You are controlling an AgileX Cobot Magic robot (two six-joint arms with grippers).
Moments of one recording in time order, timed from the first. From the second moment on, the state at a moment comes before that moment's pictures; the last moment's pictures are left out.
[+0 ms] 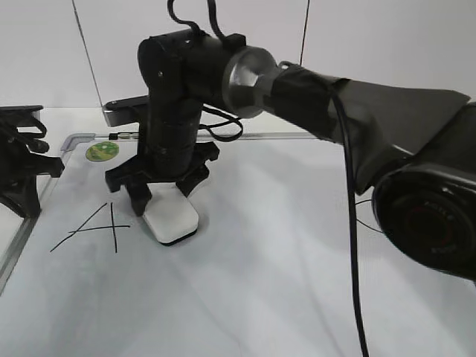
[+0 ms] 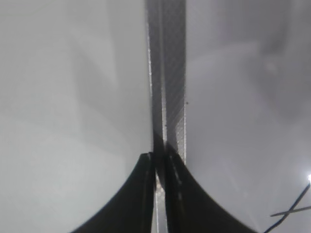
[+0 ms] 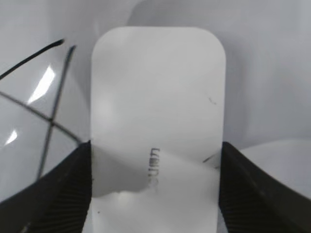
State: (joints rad) left arm -0.06 1.99 -1.33 -0.09 0.94 0.00; right arm 0.73 2.48 -2.28 0.09 1.21 0.13
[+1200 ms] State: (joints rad) left arm -0.06 1.99 -1.33 -0.09 0.94 0.01; right arm 0.60 2.30 -2.23 0.07 1.24 0.10
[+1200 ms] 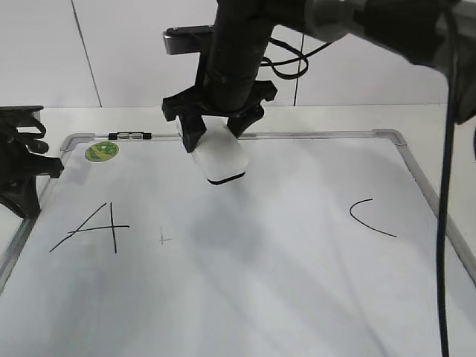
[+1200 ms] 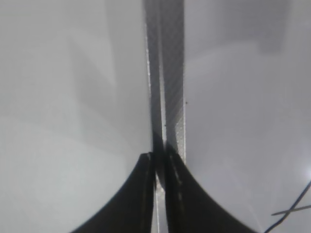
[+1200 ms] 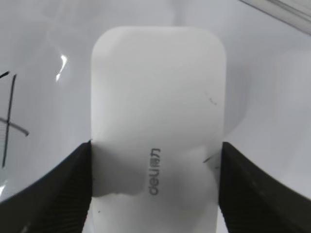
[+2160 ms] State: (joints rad) left arm -0.06 1.99 -1.33 -0.09 0.94 0.01; right arm 0.77 2.24 -1.97 0.14 1.24 0.05
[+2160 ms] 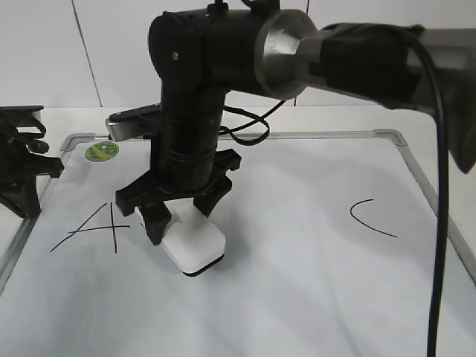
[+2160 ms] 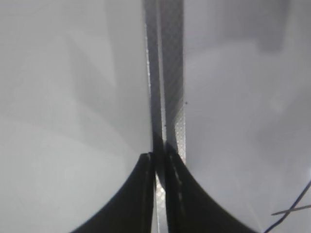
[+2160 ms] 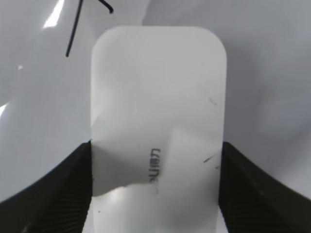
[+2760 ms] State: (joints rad) left arm -0.06 1.99 -1.33 -0.09 0.94 0.01; right arm 0.79 2.29 -1.97 0.19 1.22 0.02
